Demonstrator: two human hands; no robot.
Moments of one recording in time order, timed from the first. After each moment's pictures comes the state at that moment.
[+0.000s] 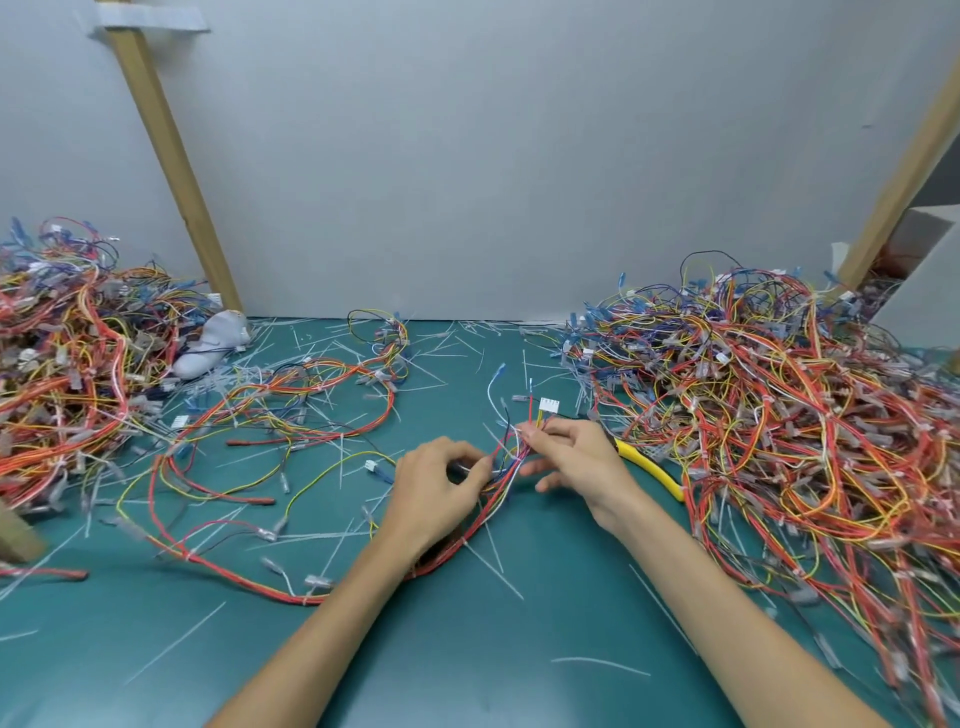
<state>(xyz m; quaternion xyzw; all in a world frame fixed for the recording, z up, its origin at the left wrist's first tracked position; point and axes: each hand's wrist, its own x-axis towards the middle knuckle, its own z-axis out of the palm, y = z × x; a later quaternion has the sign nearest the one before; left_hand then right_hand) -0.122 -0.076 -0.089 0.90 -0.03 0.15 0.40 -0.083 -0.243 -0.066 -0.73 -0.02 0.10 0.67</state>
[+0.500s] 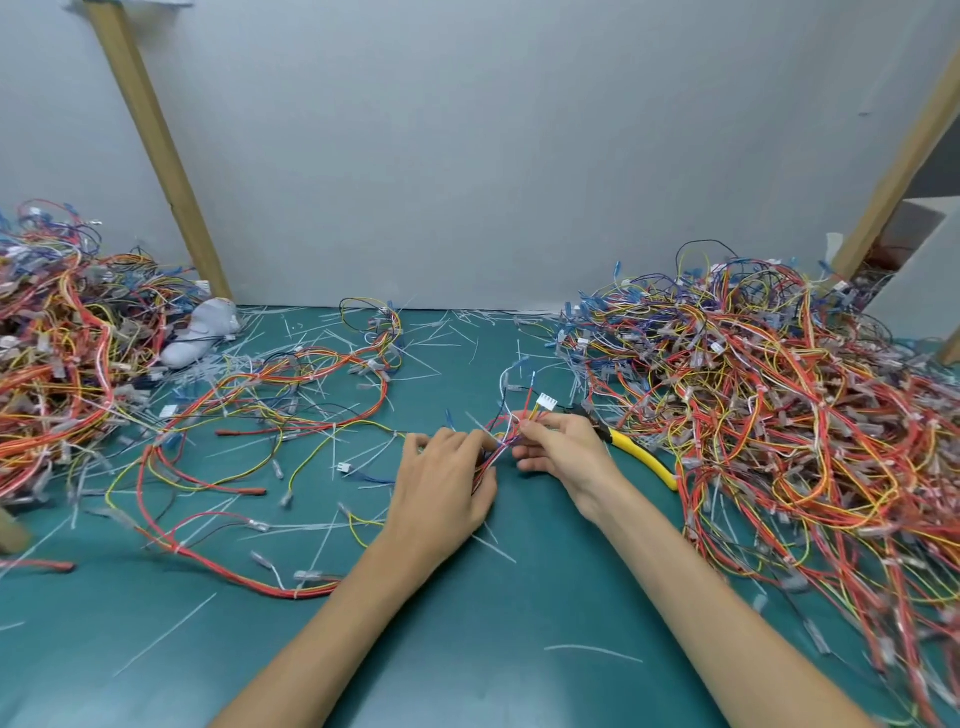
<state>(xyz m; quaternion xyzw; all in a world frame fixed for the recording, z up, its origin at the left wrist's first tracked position) -0.129 -0.083 -0.096 0.95 -0.13 0.22 0.17 -0.078 -0.234 -0.071 -0.70 0.05 0.11 0.70</state>
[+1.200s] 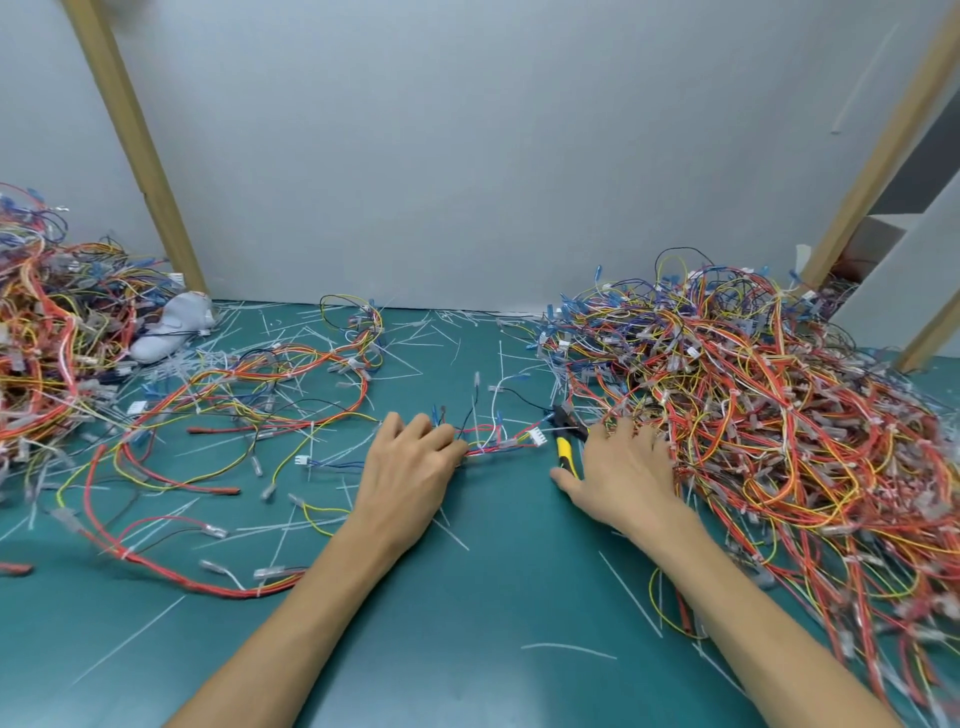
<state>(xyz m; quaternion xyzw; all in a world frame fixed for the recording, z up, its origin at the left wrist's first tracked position) -0.120 -0.070 -0.088 0.94 -0.17 0.31 -0.03 -0.099 -0.289 -0.058 -1.00 0.01 0.00 -0.09</state>
